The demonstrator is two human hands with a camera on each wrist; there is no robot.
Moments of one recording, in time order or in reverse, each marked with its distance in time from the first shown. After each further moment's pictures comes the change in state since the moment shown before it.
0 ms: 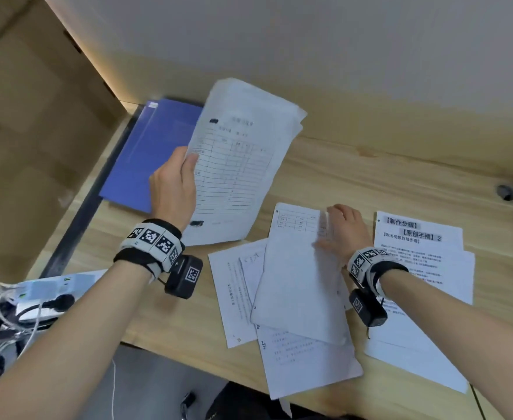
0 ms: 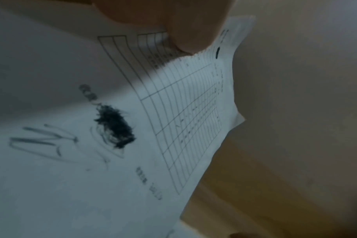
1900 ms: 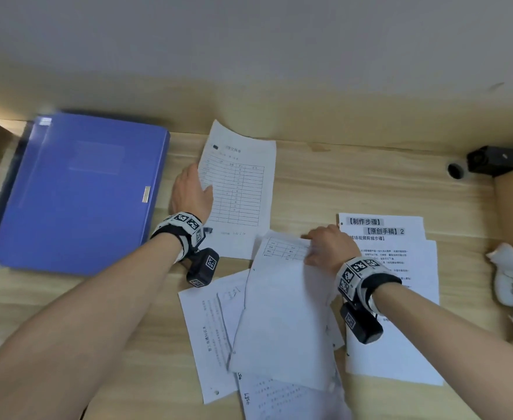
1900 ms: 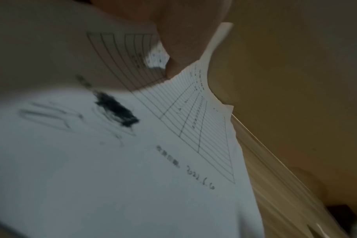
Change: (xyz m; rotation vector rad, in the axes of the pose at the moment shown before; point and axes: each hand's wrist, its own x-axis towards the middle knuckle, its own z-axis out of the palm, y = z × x) left_hand 0.050 -0.040 0.217 0.178 -0.441 -0.167; right_hand 0.011 0.036 -0.022 -0.092 -0.317 0.176
